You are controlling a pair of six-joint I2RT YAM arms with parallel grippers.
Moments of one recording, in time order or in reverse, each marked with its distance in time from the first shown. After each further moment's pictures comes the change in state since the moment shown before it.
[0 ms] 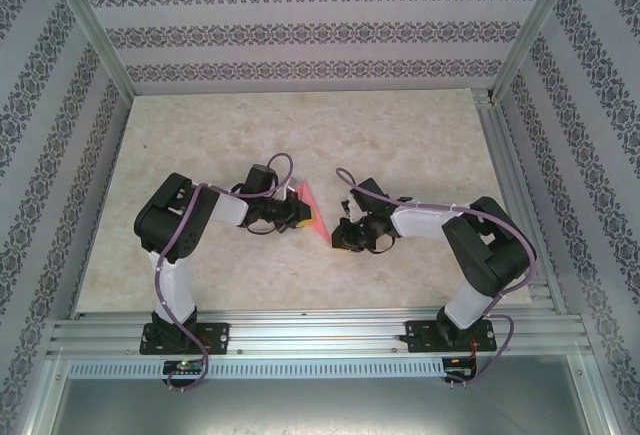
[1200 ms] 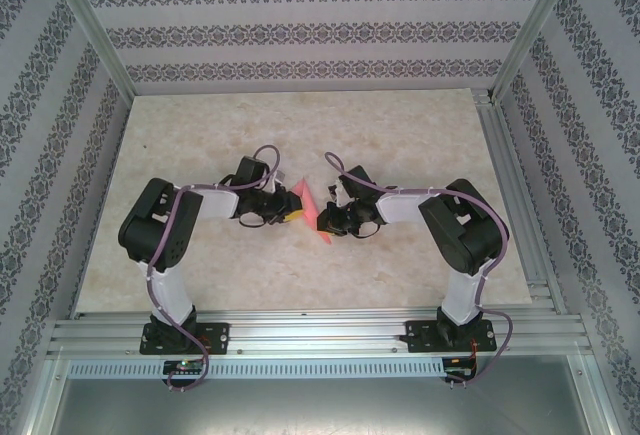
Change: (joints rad) left arm 0.054 -0.124 0.040 -0.260 -0.138 0.048; right arm -0.007 0.200 0.143 0.170 -0.061 0.053
